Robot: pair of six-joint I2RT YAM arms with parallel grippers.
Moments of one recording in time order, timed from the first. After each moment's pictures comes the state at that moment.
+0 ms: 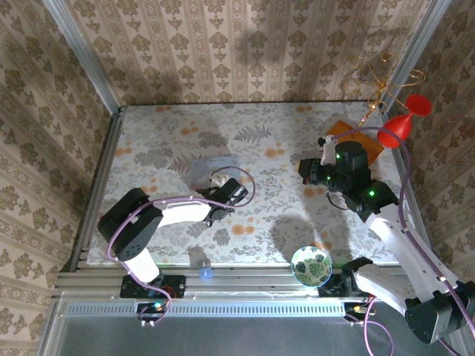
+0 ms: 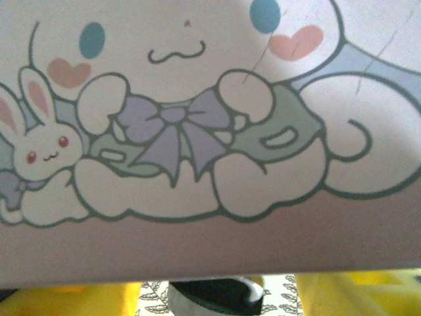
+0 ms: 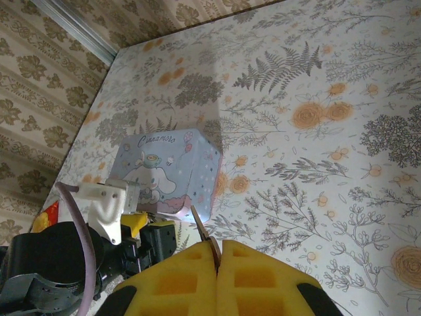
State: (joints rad) left arm -0.90 1.67 0.84 -0.29 -0.54 -0.71; right arm 0.32 0.97 0.93 -0.49 -0.24 0.44
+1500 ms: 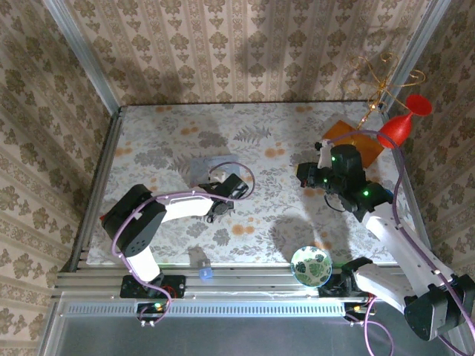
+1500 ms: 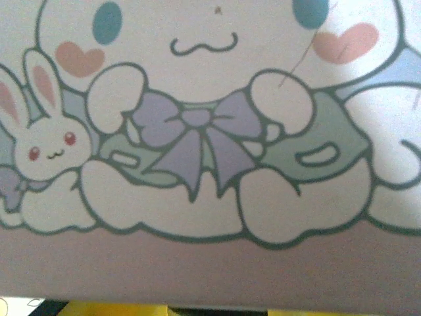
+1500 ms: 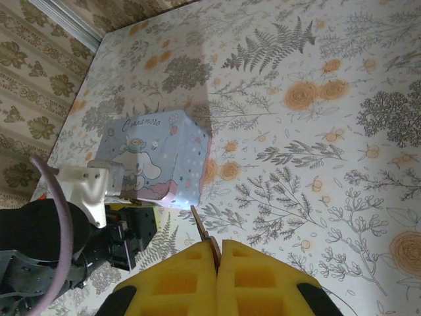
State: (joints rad) left arm -0.87 1.71 0.91 -0.39 -0.52 -0.78; right arm 0.32 1.00 0.86 -0.44 -0.24 0.46
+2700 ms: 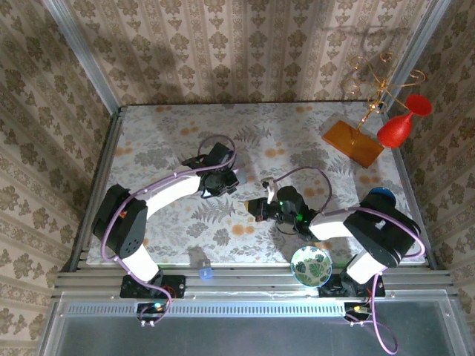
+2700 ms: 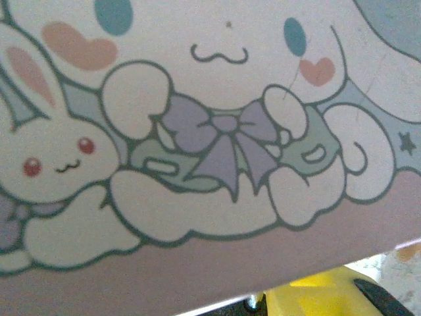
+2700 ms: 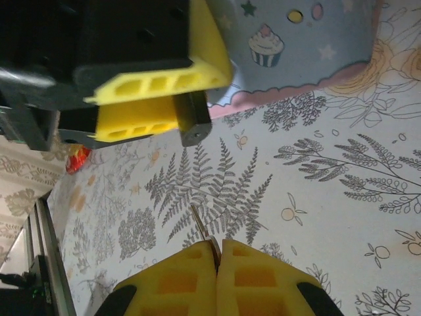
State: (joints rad) left arm -0.71 1.66 1.14 -0.55 0.04 -1.12; right arm 0.72 1.60 0.44 0.76 -0.22 0.68
